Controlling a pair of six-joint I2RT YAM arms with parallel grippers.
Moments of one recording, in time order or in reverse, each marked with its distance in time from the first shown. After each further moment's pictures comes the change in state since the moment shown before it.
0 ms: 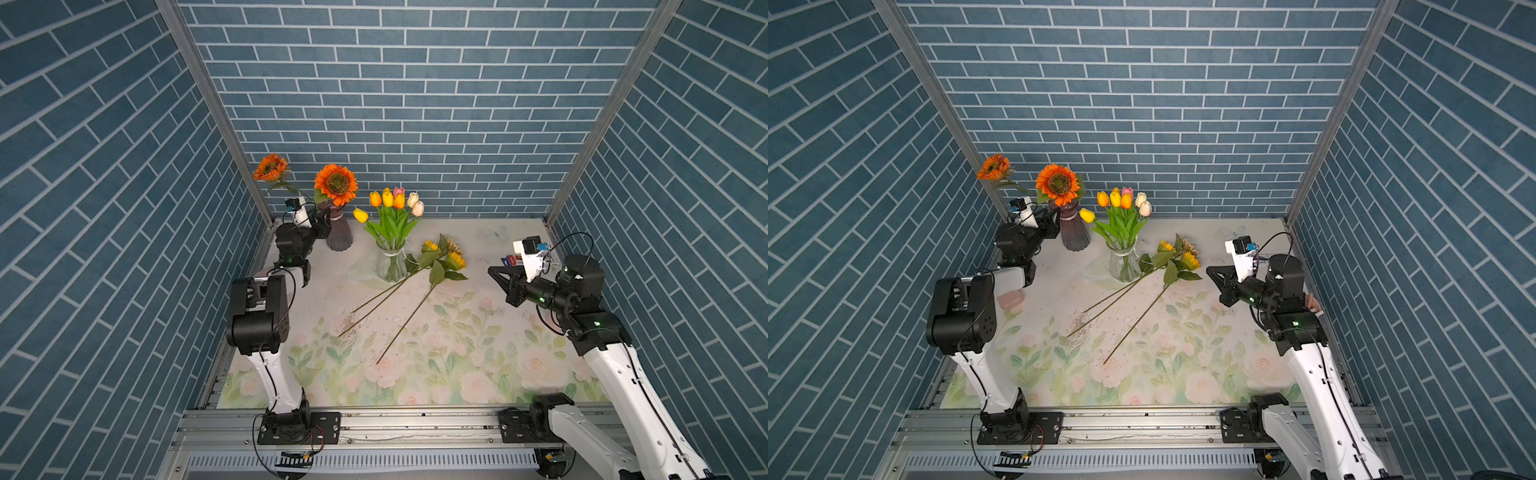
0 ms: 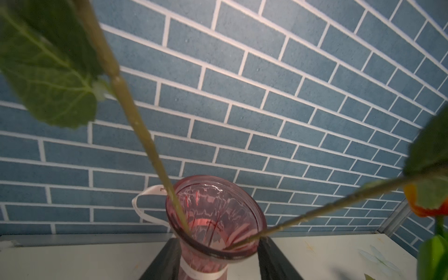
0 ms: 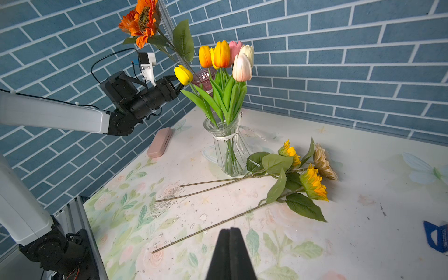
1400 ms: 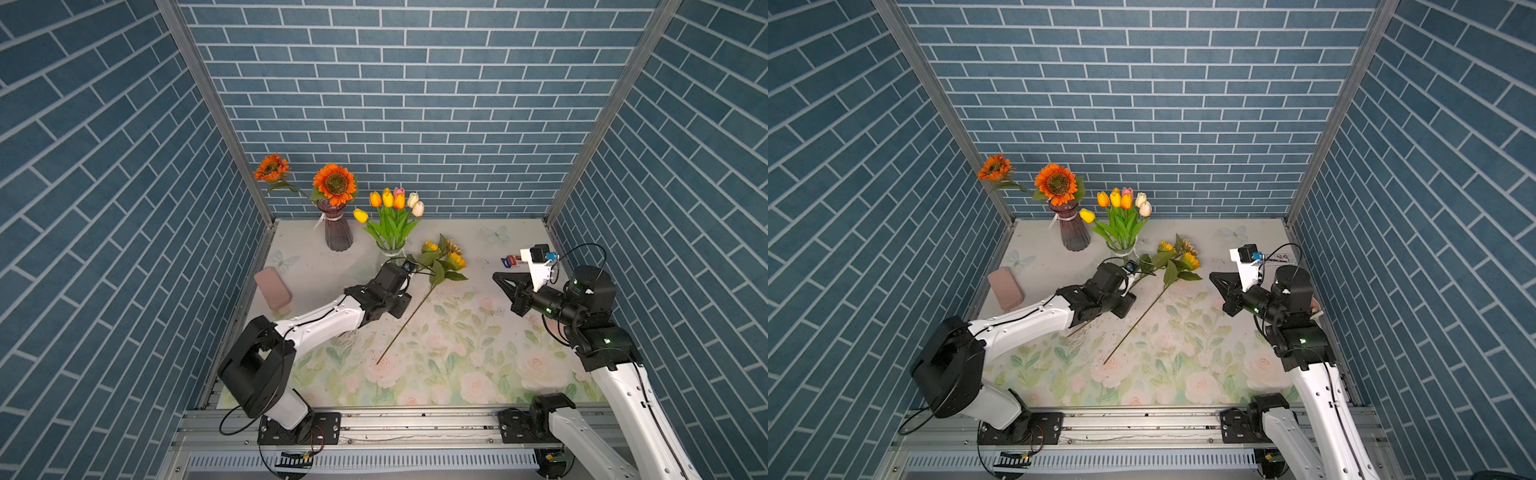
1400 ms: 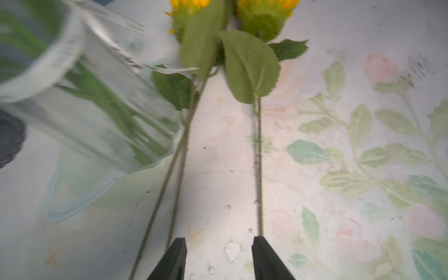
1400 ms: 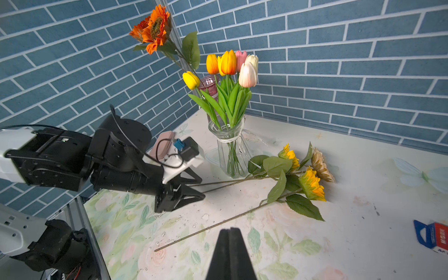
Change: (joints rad) left arm -0.835 -0.285 -0.040 -1.196 -0.461 0.274; right arm 0.000 -0.111 -0.027 -0.037 0.021 0.005
